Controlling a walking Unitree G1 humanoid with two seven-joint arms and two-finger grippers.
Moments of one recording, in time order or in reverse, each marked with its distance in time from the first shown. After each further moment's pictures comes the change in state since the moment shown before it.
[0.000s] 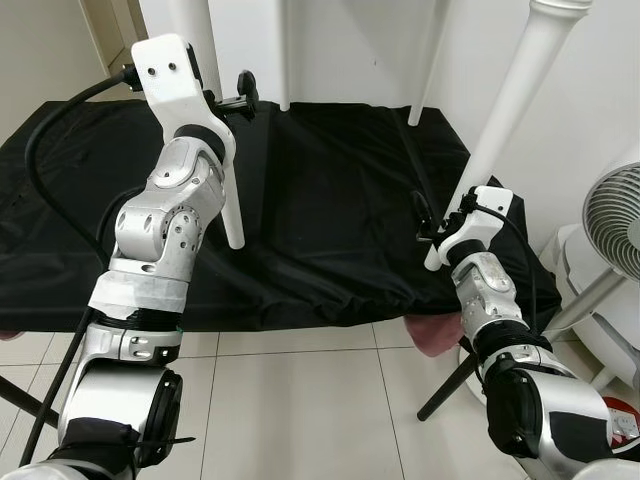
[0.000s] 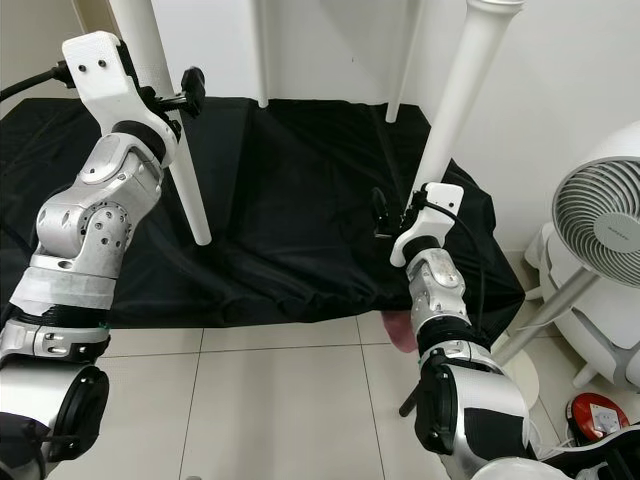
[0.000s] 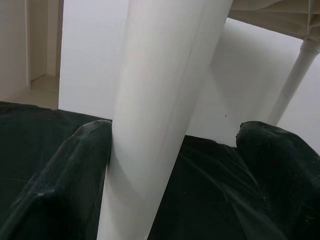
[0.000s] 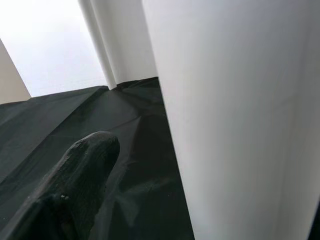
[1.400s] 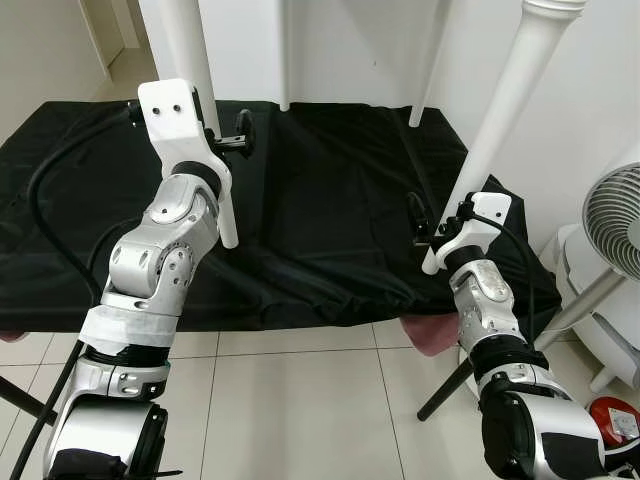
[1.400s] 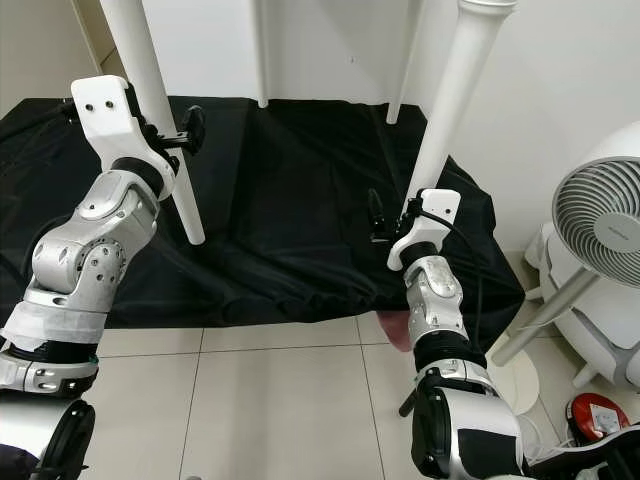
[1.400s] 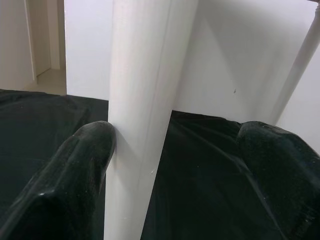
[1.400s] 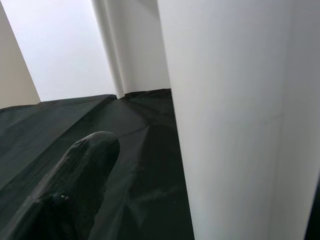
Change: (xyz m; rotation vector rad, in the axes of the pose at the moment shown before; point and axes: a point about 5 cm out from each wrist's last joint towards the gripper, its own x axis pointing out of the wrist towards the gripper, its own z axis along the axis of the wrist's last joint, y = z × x) left arm -0.022 0.011 -0.022 0.062 0.056 0.006; right arm -0.010 0.005 0.002 -0.043 -0.068 0.032
